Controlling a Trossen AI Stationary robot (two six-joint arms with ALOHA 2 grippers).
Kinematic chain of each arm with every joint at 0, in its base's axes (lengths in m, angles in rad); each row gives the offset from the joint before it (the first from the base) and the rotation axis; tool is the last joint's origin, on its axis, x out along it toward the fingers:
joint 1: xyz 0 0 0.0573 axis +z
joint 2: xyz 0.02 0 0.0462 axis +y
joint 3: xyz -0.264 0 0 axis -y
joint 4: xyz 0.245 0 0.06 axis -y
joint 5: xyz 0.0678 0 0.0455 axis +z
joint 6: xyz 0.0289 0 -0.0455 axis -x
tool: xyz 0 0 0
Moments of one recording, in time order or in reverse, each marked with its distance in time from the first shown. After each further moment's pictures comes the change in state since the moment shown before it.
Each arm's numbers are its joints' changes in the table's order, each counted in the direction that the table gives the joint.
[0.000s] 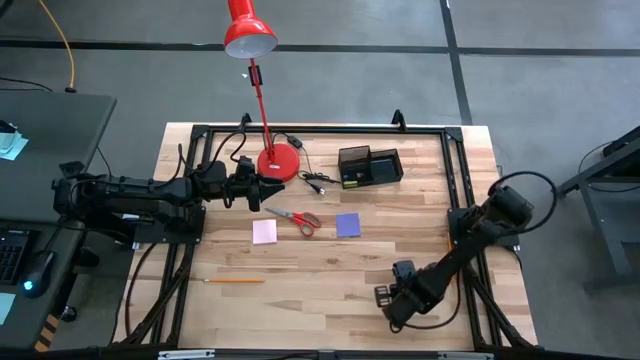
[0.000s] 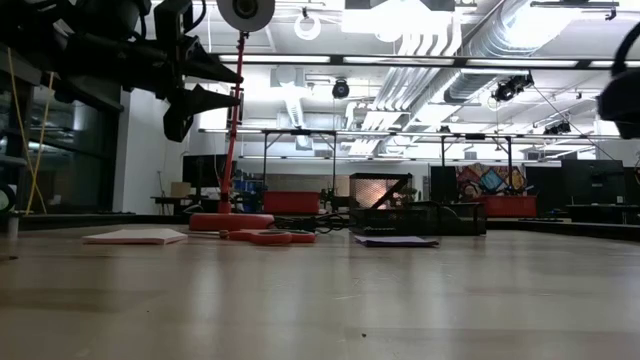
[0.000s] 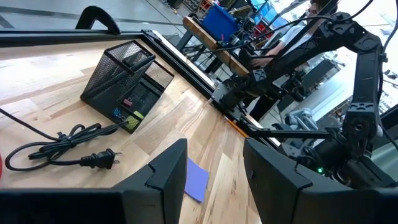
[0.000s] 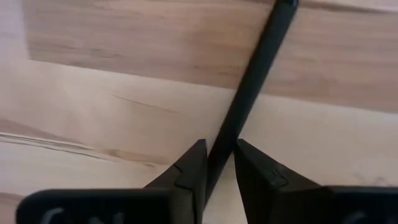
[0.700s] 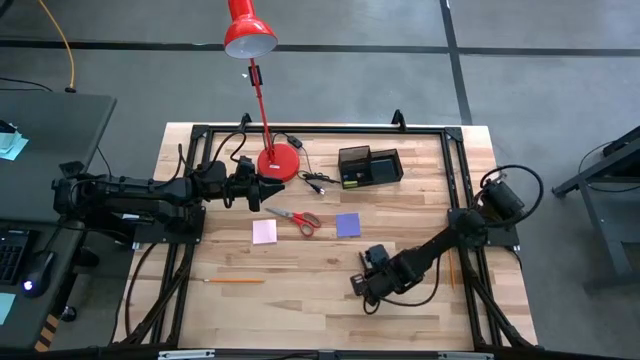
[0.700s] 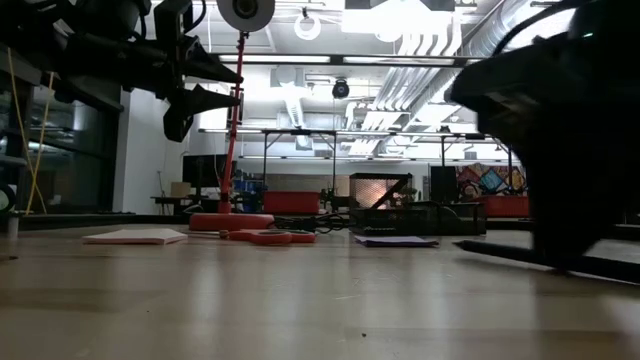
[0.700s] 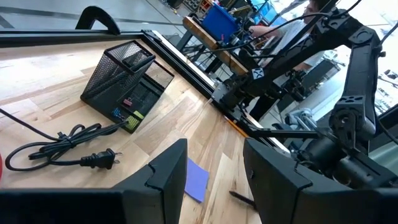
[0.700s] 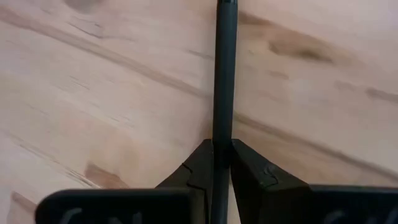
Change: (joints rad) left arm 0.000 0.000 0.000 0.000 0.000 -0.001; right arm -0.182 0.006 -0.003 0.197 -0.163 0.440
